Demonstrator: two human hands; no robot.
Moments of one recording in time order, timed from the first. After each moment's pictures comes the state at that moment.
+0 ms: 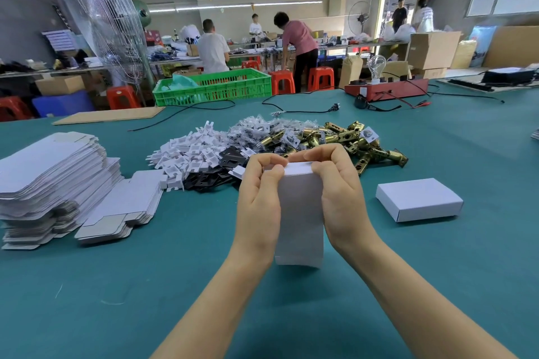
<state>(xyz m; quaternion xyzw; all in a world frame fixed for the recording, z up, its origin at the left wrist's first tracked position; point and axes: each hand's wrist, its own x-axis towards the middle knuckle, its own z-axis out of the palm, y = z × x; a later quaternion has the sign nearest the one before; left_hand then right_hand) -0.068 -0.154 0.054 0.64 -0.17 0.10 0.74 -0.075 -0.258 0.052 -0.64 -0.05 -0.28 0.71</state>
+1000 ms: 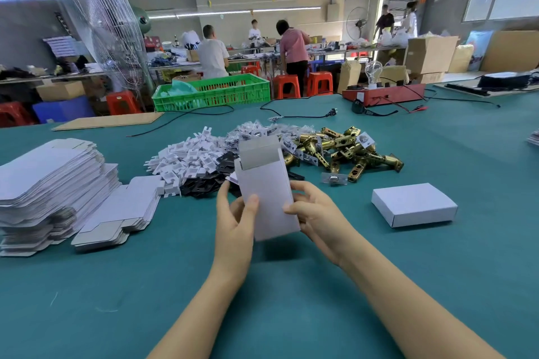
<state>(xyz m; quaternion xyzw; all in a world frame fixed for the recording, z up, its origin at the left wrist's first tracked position) -0.036 -0.130 -0.004 0.65 -0.11 0.08 0.75 -0.057 -0.272 0.019 -0.64 -0.02 -0.02 0.77</state>
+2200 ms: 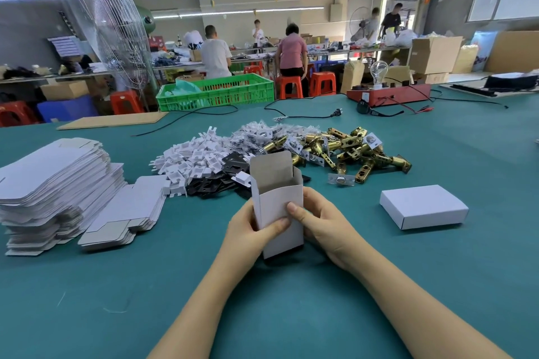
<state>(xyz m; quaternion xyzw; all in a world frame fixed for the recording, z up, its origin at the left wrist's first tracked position) -0.020 -0.117 -0.013 0.72 -0.19 -0.01 0.66 -0.047 -0.274 -0.008 -0.63 -0.09 -0.04 0.77</state>
